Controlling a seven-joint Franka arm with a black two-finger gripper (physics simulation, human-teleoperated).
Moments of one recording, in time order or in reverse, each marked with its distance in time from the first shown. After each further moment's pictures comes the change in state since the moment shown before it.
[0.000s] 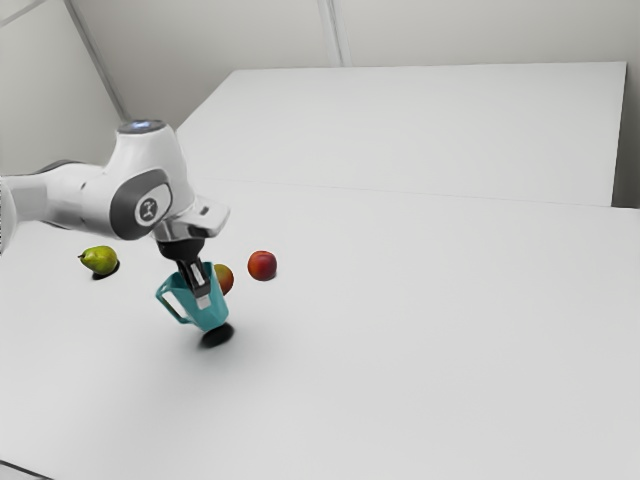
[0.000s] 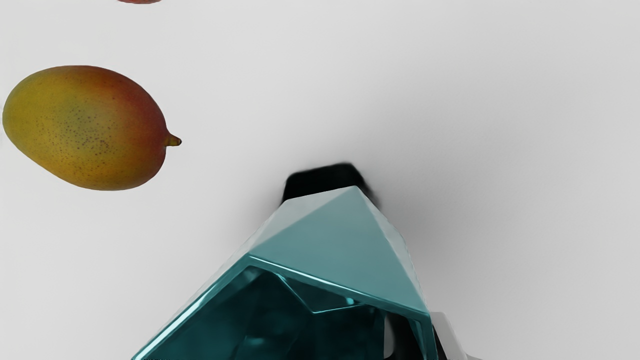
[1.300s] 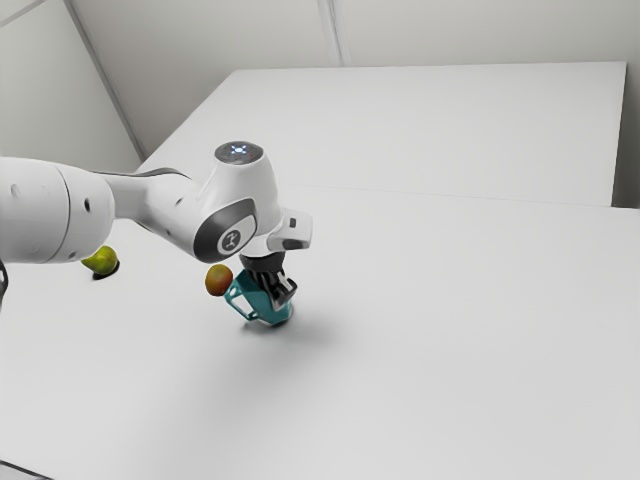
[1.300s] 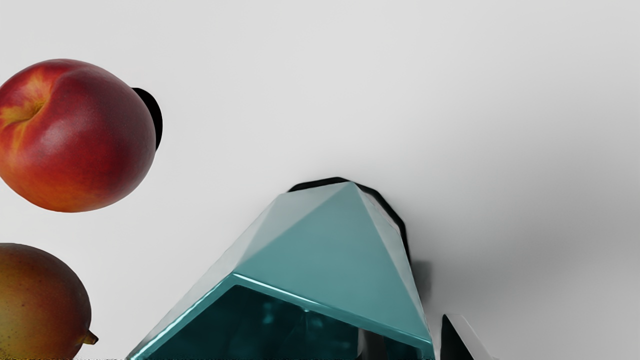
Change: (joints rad) arm -0.178 0.235 -0.017 0.102 0.085 0.203 -0.470
